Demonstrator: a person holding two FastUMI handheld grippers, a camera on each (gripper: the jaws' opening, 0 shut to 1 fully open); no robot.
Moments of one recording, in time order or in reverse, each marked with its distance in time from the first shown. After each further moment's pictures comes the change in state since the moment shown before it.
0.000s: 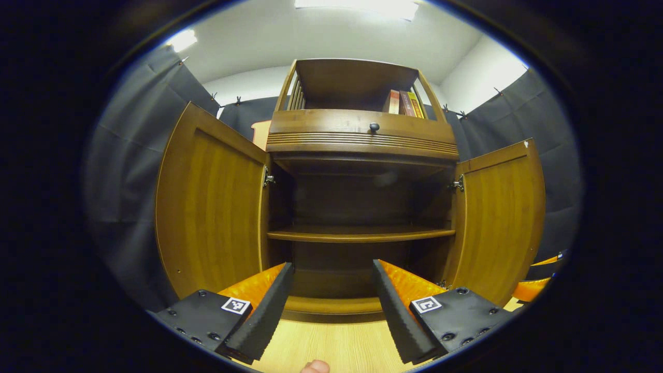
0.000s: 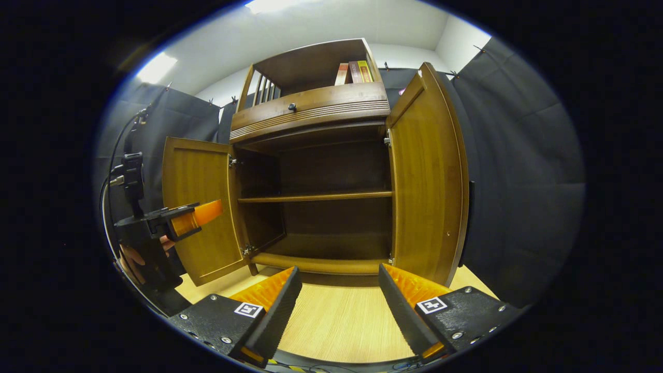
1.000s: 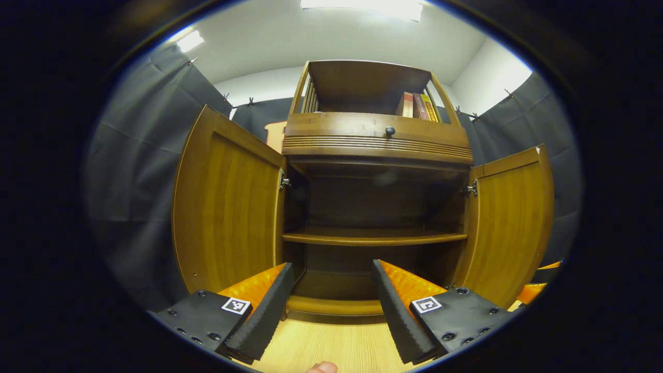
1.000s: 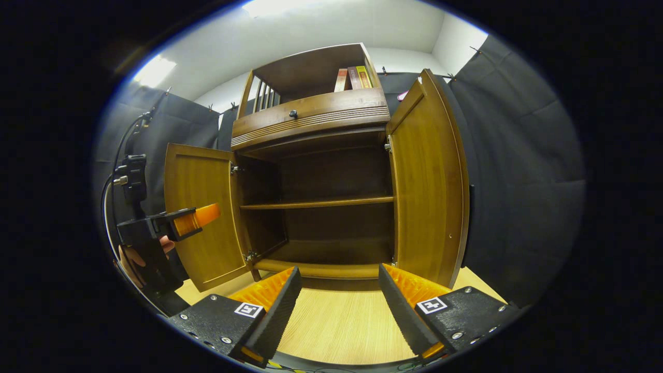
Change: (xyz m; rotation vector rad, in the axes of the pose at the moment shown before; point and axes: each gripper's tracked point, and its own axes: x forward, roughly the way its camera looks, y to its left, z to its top) left arm -0.003 0.014 0.006 -0.016 0.001 0.060; right arm -0.005 0.008 0.005 0.016 -0.028 -0.002
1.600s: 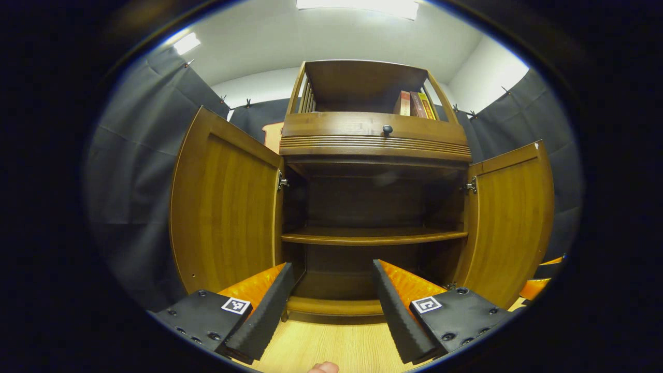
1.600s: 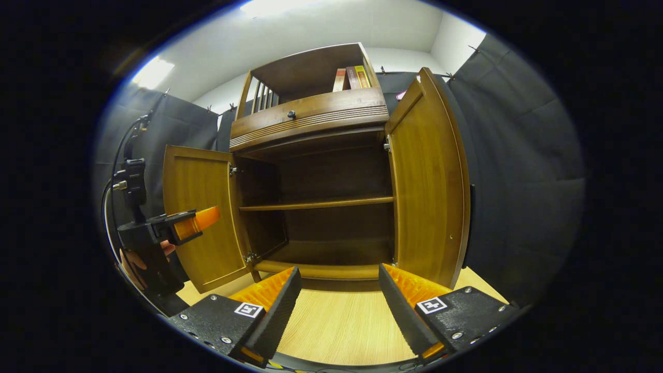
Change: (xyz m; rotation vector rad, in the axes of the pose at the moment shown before) left arm 0.003 -0.002 0.000 0.027 -0.008 -0.002; right arm 0.004 -0.002 0.002 0.010 -0.003 -0.001
